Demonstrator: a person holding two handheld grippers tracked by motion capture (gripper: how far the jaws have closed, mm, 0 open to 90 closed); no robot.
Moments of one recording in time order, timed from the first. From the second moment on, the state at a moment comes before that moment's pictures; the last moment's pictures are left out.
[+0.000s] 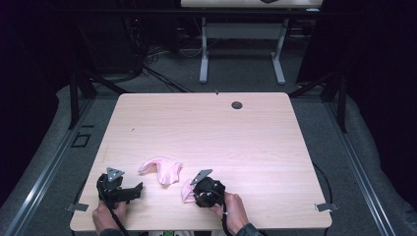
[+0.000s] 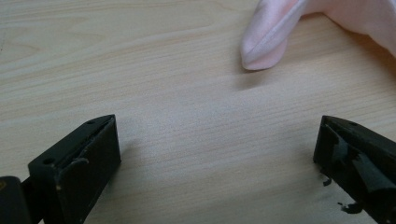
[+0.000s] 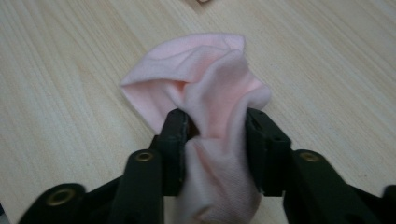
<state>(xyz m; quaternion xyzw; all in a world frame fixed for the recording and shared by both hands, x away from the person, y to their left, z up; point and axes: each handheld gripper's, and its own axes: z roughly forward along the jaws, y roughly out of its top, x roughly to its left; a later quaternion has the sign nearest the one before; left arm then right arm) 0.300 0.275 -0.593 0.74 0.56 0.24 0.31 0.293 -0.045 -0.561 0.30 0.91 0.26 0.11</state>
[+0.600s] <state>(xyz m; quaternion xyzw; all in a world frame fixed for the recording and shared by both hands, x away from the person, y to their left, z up) 0.300 0.275 -0.593 0.74 0.56 0.23 0.31 0.287 -0.090 -0.540 0.34 0.88 0.30 0.12</state>
